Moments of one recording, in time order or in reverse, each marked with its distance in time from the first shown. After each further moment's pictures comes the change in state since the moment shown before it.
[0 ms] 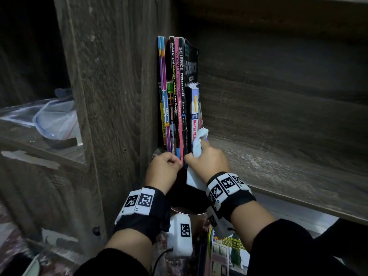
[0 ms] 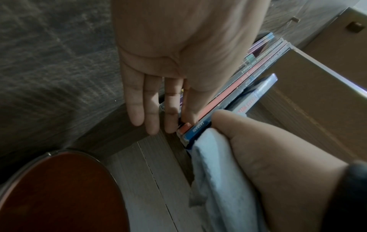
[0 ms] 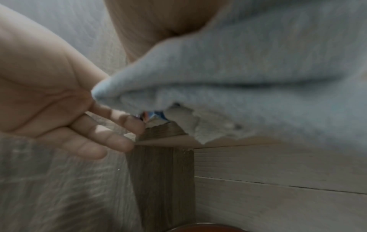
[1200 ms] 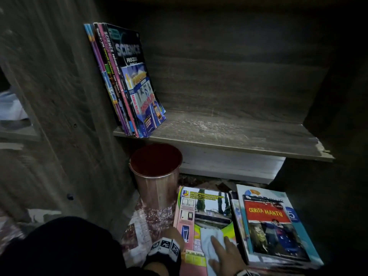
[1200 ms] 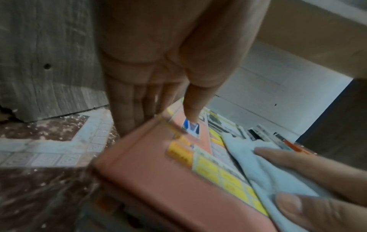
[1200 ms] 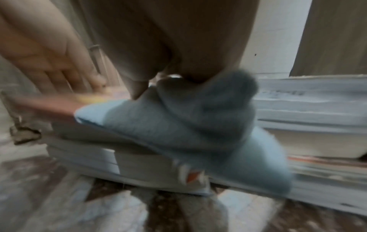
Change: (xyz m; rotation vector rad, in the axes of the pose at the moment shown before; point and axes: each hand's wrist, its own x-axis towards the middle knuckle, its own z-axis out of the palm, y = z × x) left_hand -0.221 -0.119 0.112 0.828 -0.571 -0.389; right_hand -0.306 0.250 0.071 -0.016 -0.686 0.437
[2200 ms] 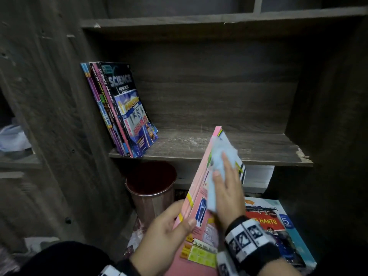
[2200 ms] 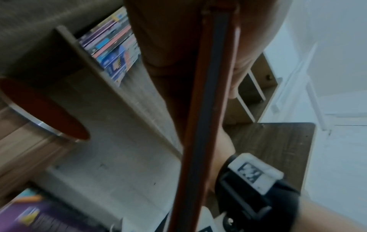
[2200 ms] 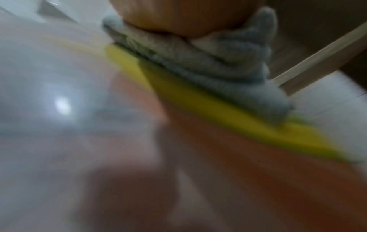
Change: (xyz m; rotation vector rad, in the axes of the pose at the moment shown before) left_hand -0.150 0.044 -0.112 -0.774 0.002 0.886; right_hand -0.058 -0.109 -0.169 0.709 0.936 -0.522
